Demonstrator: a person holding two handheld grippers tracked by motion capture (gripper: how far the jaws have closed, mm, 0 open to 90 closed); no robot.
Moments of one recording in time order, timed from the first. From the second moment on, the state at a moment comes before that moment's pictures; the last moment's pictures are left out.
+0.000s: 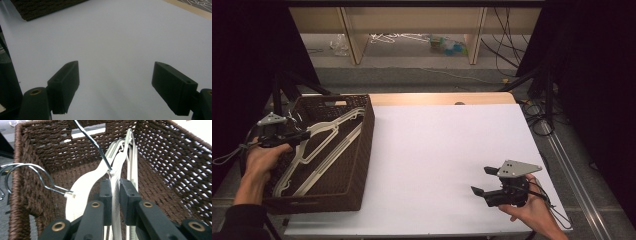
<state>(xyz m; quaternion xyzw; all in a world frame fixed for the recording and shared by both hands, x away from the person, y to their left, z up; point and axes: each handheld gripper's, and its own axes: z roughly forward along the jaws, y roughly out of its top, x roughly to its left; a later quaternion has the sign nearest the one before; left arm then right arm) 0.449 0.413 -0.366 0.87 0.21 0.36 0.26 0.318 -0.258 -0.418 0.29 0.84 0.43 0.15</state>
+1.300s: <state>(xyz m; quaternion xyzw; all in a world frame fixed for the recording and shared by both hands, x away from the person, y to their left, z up) 0.396 0.356 -0.348 0.82 0.24 0.38 0.35 0.317 -0.258 -0.419 0.29 0.84 0.43 0.16</state>
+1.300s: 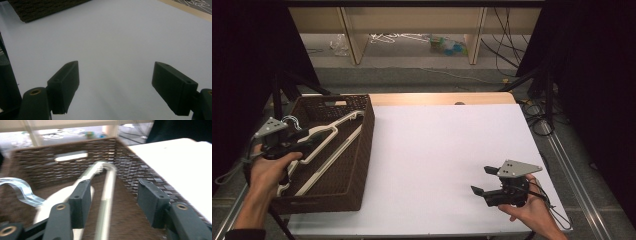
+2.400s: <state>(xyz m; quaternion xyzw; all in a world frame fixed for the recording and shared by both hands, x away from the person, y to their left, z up) 0.311 0.194 -0.376 0.73 0.35 0.24 0.53 0.316 -0.256 -0.424 0.29 0.82 0.47 0.16</state>
